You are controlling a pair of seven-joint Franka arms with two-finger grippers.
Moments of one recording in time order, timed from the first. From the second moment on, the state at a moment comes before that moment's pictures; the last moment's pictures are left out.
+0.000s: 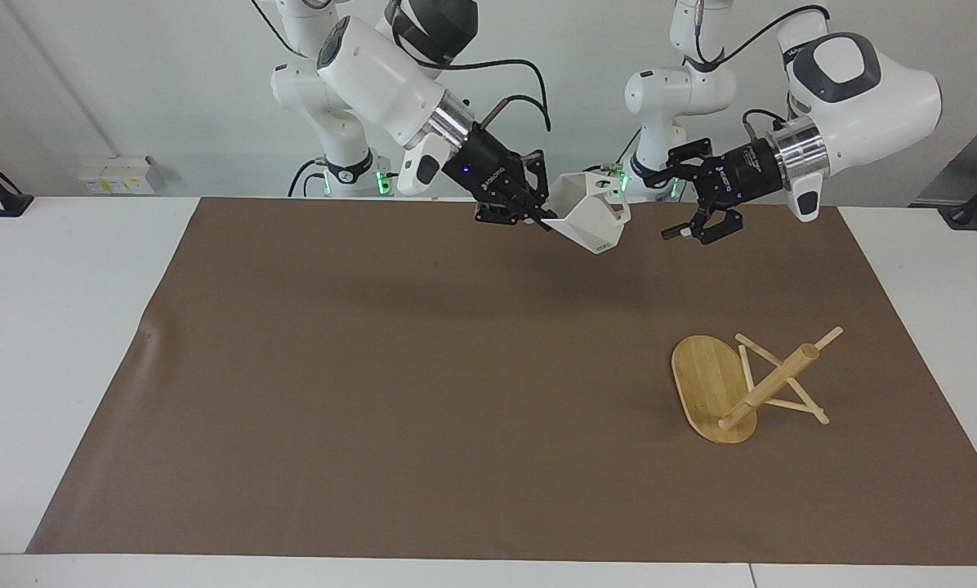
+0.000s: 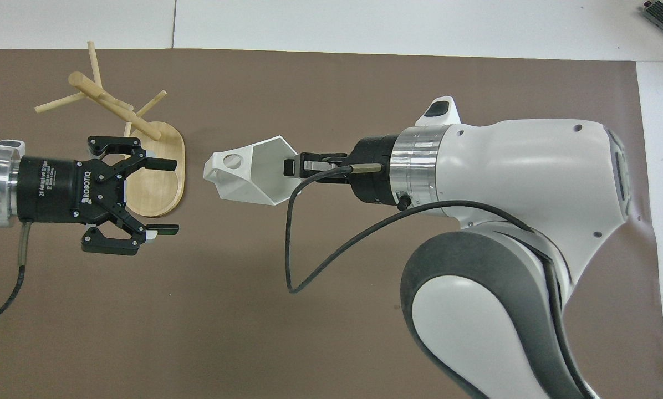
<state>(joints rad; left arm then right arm) 0.02 -0.15 -0.08 -1.98 -1.07 1.75 -1.58 0.10 0.08 0.41 -1.71 0.79 2.27 0.10</state>
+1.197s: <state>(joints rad) -0.10 -0.10 -0.09 -1.99 -1.13 1.90 -1.45 0.10 0.08 0.41 -1.71 0.79 2.27 0.10</state>
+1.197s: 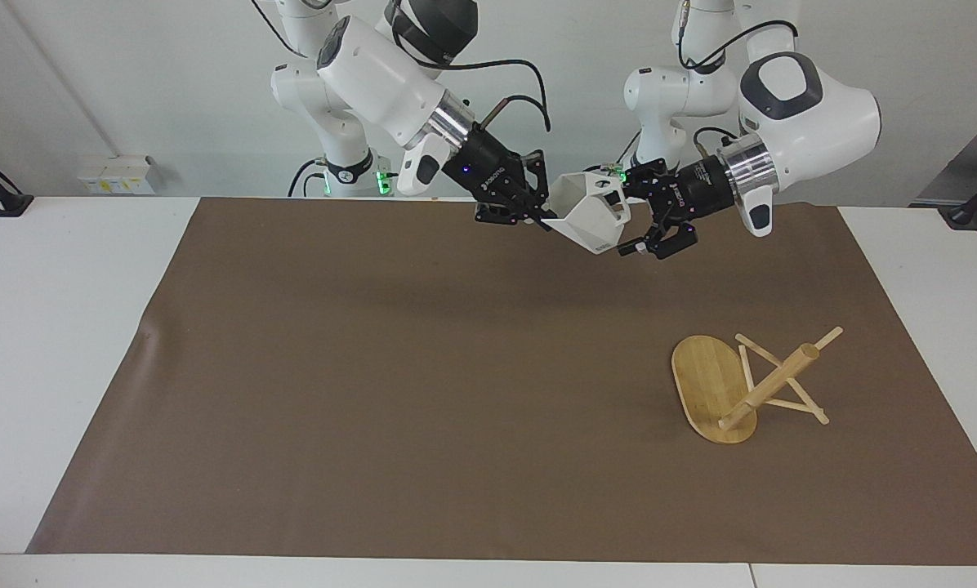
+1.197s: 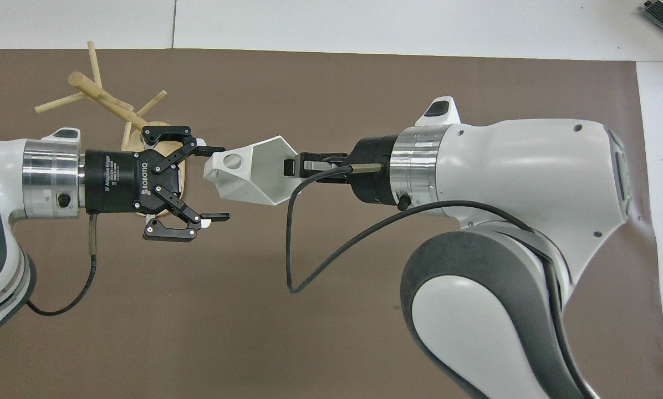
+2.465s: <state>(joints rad) -0.14 -0.09 -0.10 -1.98 -1.14 1.92 -1.45 0.10 0.08 0.41 -1.71 0.79 2.27 0.10</state>
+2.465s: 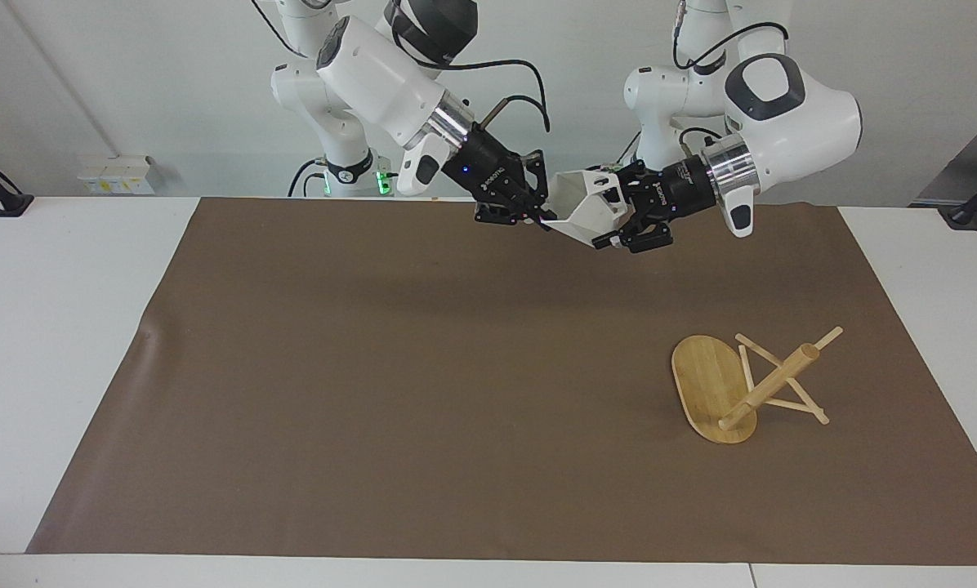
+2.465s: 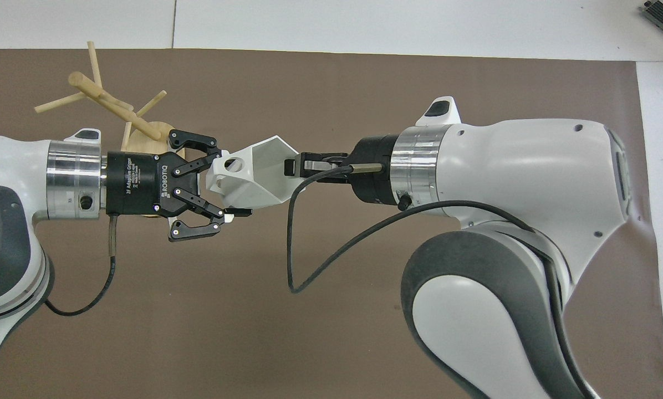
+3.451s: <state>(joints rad) -0.12 -0.09 -0.08 -2.00 -1.05 1.89 -1.48 0.10 0.08 0.41 -1.72 0.79 2.28 0.11</state>
